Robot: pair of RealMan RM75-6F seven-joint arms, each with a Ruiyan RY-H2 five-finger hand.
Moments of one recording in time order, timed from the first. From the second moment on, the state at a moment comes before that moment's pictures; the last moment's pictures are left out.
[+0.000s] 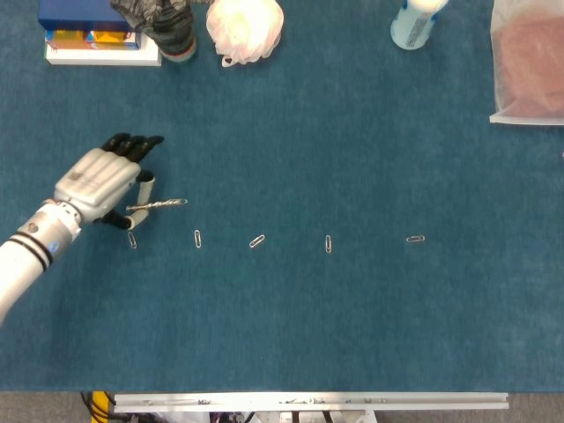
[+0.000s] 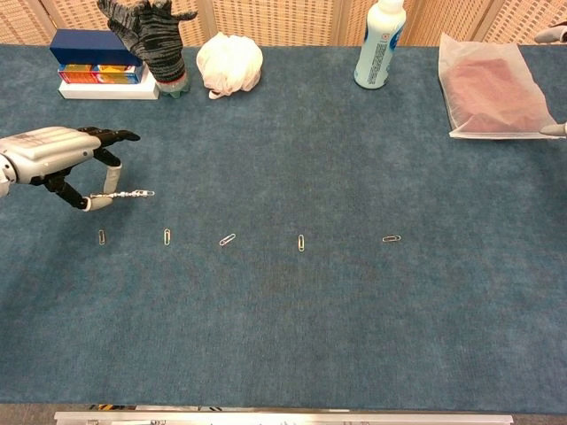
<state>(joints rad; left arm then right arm) -0.67 -1.23 0.08 -1.46 1.42 0.81 -0.08 0.44 -1.19 0.14 -1.41 -1.26 1.03 0.02</state>
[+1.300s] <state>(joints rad) -0.53 -1.19 0.13 -1.52 1.33 0.81 0.02 0.44 -1.19 0.14 -1.45 -1.25 1.03 0.00</state>
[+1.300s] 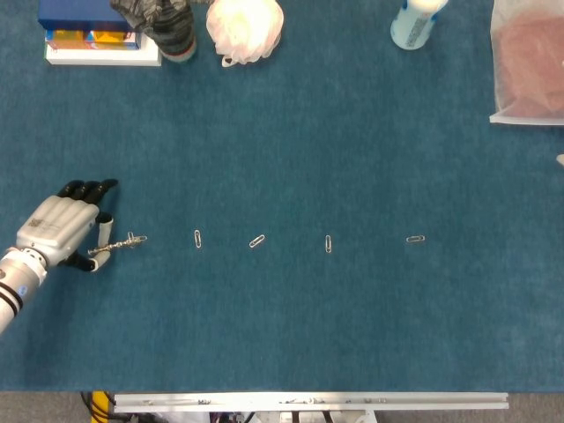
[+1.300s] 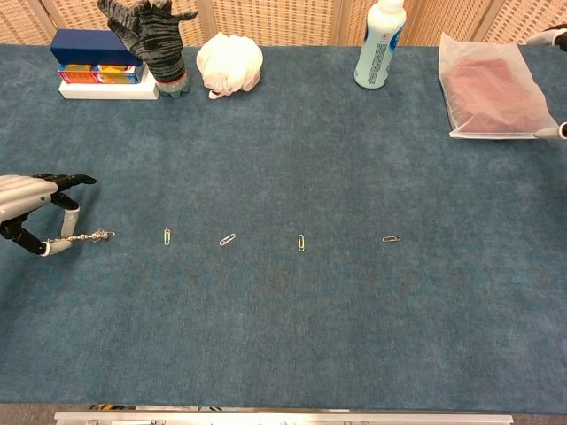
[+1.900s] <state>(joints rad) -0.50 -1.16 0.07 -1.52 1.31 0.89 -0.02 0.44 -1.19 0.14 -1.46 -1.25 1.04 -0.01</state>
